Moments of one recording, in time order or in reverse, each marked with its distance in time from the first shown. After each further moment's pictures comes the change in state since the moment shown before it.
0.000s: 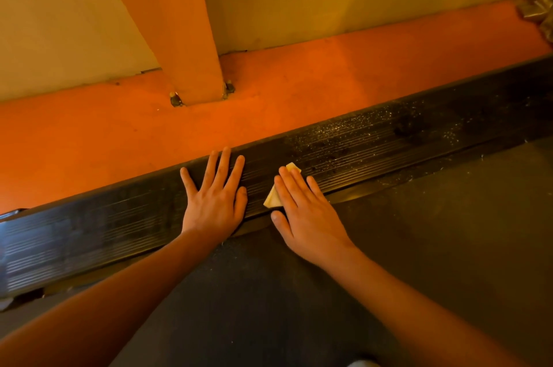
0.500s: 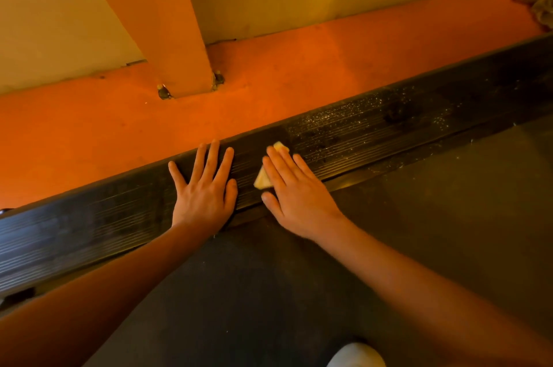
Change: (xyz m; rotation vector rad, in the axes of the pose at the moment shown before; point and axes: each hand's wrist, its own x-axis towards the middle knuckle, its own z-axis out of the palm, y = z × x) left_hand 0.000 -0.002 0.000 -0.021 -0.008 0.013; right_hand 0.022 0.008 -0.013 -0.062 -0.012 -0.037
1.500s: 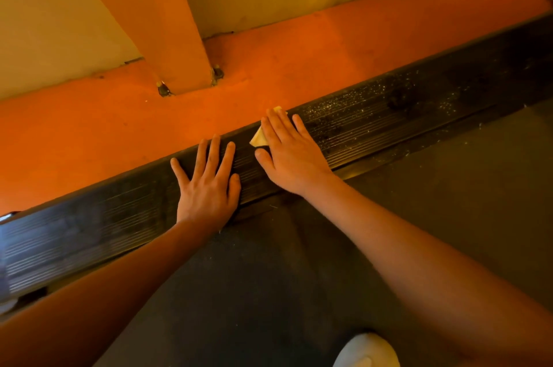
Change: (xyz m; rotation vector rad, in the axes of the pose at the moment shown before) left_hand 0.000 0.002 -0.001 0.011 0.005 -0.015; right_hand 0.051 0.009 -0.020 0.011 0.030 0.083
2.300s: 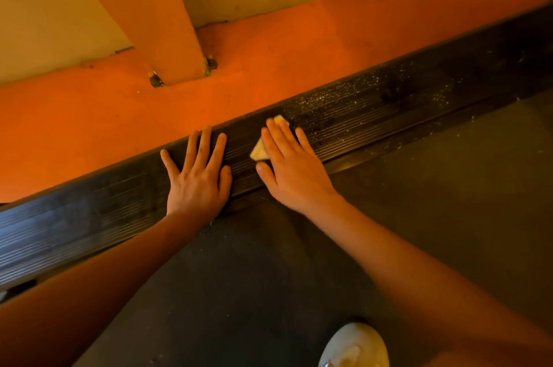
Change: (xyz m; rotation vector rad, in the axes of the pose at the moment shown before) left_hand 0.000 0.001 0.000 -0.027 0.015 0.005; right_hand -0.039 -0.003 0.015 0.051 0.031 0.022
